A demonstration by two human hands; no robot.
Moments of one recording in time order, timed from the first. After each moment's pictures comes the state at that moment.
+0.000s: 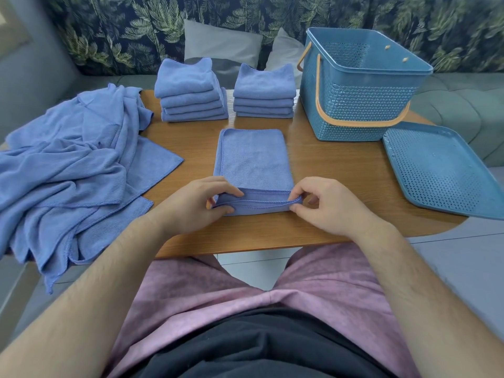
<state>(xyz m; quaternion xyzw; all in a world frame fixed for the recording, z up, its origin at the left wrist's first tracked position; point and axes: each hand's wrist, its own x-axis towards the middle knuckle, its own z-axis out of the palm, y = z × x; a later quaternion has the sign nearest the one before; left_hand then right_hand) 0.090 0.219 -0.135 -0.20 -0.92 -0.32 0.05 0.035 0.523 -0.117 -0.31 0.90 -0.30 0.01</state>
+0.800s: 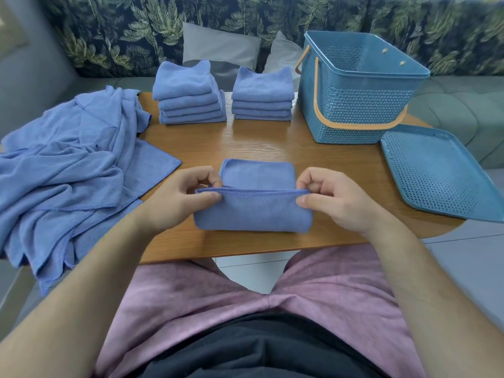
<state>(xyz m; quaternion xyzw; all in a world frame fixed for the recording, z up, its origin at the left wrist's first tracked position) 0.108 0.219 -0.099 -0.13 -0.81 -0.57 -0.01 0.044 0.524 -0.085 -0.31 0.78 -0.53 0.14</state>
